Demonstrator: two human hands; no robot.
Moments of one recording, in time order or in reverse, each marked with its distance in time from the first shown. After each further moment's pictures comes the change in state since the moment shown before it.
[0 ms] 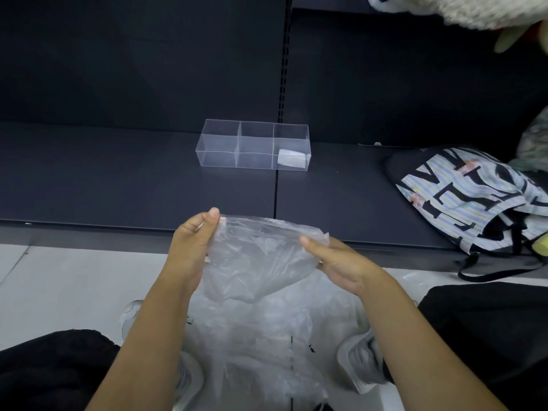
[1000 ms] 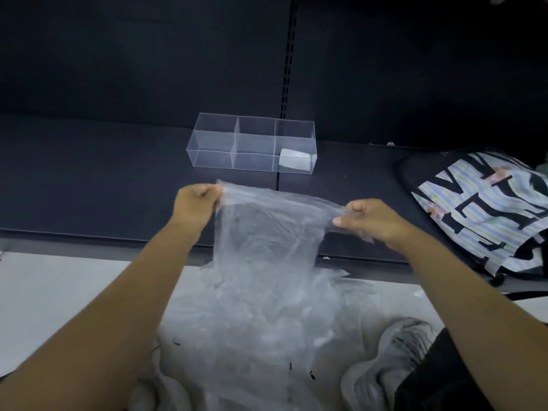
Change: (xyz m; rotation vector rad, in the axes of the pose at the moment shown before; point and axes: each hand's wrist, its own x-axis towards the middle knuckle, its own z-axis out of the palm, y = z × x) left_hand 0.145 -0.001 0.017 0.412 0.177 0.051; right_hand 0.073 -0.057 -0.098 -0.589 0.272 -0.091
